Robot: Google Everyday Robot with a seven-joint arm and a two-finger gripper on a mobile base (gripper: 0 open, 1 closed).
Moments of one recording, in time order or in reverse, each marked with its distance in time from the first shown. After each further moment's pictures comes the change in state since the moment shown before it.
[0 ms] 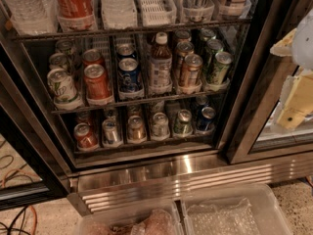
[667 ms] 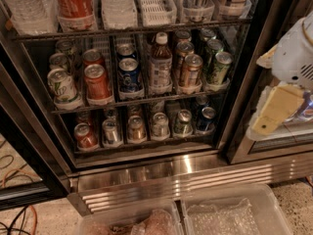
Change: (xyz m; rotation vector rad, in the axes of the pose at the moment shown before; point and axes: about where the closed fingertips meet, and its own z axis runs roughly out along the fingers) arm -0.018 0.007 0.028 -0.009 -0.065 0.071
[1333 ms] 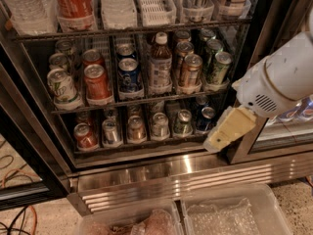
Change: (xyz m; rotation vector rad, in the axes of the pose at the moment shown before) arm -0.032 0.024 0.062 -0.033 -0.160 0.193
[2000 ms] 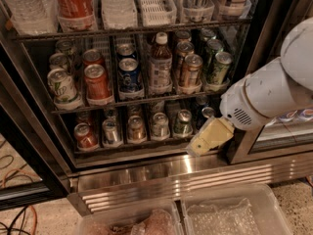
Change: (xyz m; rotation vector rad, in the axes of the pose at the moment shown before) arm -0.005 0.009 0.042 0.010 -0.055 0.107
